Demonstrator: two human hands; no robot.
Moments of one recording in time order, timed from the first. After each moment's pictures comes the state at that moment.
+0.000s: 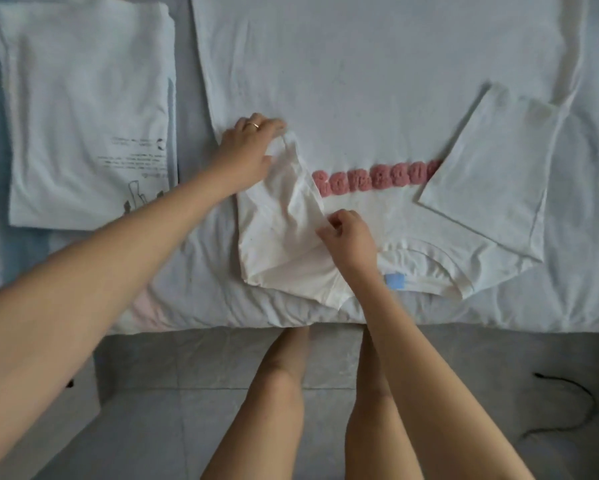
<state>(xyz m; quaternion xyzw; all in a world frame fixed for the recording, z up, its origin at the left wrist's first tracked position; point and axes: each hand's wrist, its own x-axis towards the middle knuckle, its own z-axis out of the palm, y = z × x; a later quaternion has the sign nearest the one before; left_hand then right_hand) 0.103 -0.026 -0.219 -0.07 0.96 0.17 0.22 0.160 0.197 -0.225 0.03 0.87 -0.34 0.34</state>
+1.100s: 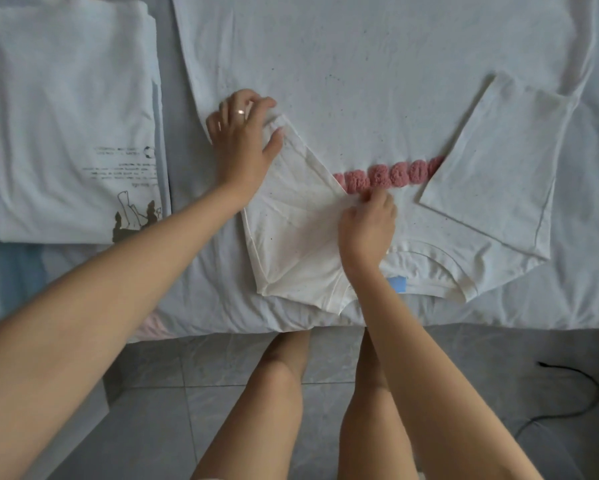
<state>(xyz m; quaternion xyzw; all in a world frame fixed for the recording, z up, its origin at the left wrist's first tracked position) 0.096 -0.011 -0.236 -0.14 0.98 0.16 -0.06 0.136 0.186 -0.230 0.17 0.93 -0.30 0.15</state>
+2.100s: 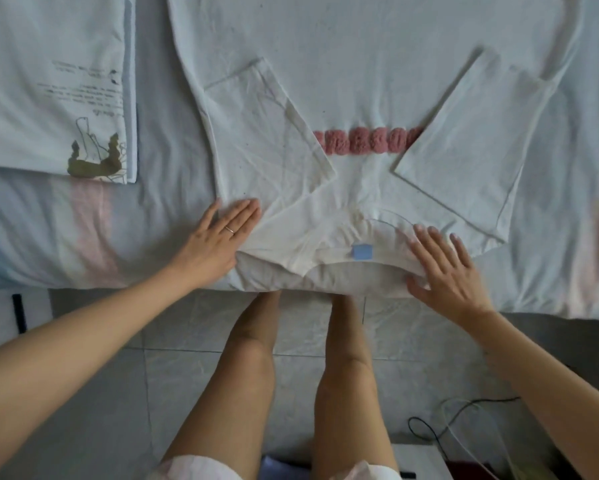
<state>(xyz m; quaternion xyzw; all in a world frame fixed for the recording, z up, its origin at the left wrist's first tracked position) 0.306 0.032 -0.253 0.15 0.98 -0.02 0.15 0.167 0.437 -0.232 -0.44 0.89 -0.02 0.14</state>
